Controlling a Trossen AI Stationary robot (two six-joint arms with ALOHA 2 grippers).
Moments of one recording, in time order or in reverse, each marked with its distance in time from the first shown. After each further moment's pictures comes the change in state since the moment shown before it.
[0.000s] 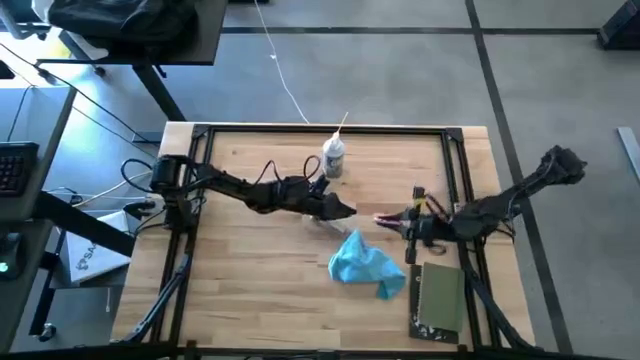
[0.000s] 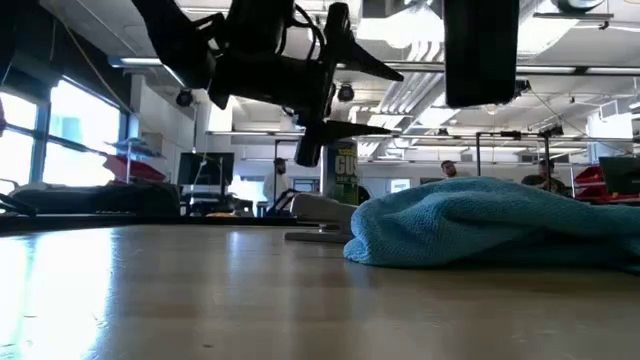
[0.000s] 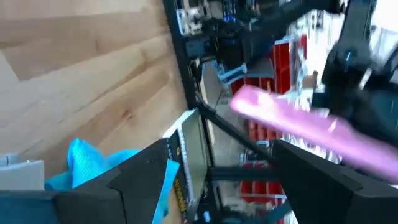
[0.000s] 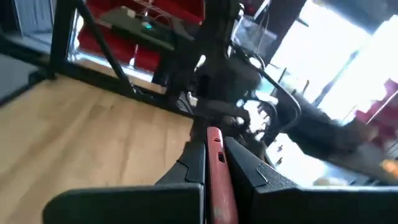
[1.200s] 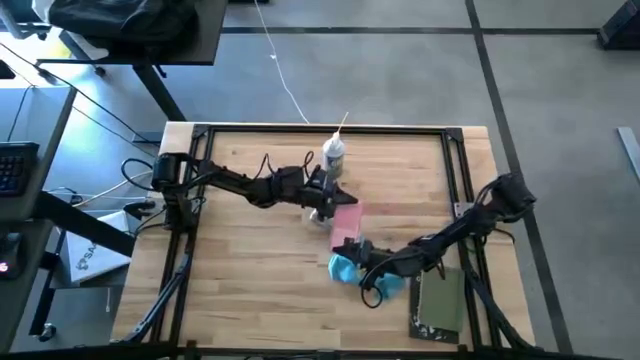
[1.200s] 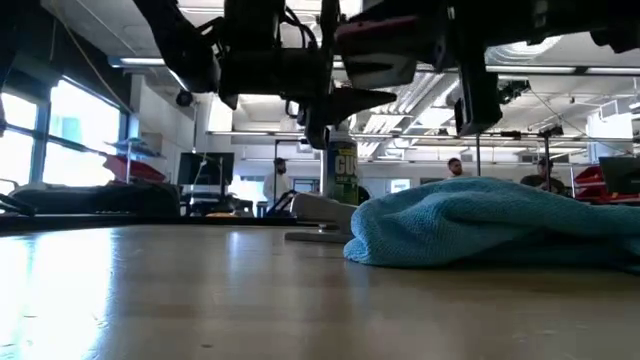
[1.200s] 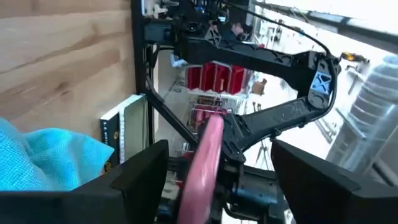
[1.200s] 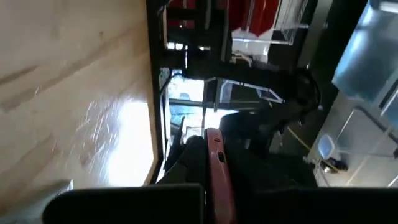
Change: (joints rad) left arm 0.046 0.000 0.000 0.148 0.138 -0.249; right arm -0.047 0.748 0.122 0.670 -0.016 -1.136
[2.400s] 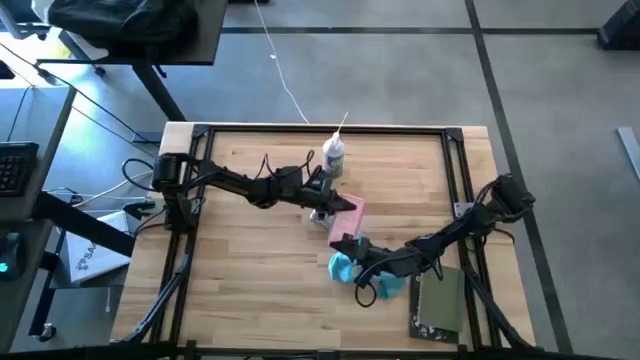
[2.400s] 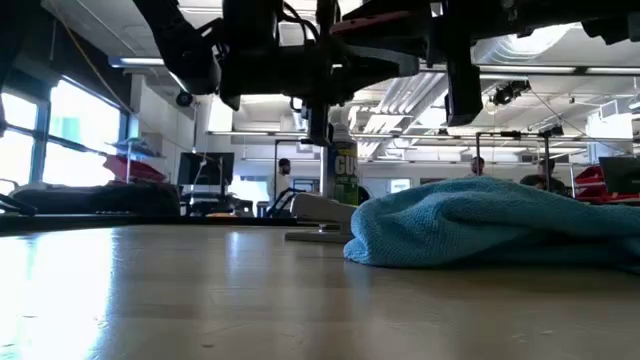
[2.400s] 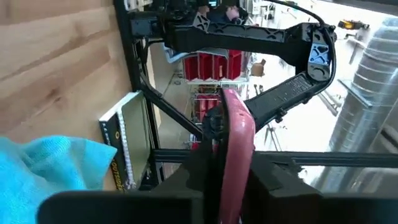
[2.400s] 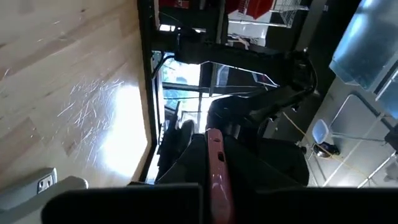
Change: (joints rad) left arm 0.001 0.002 -0.001 0.047 0.039 0.103; right arm -0.003 -0.005 0.018 -0.056 0.066 0.007
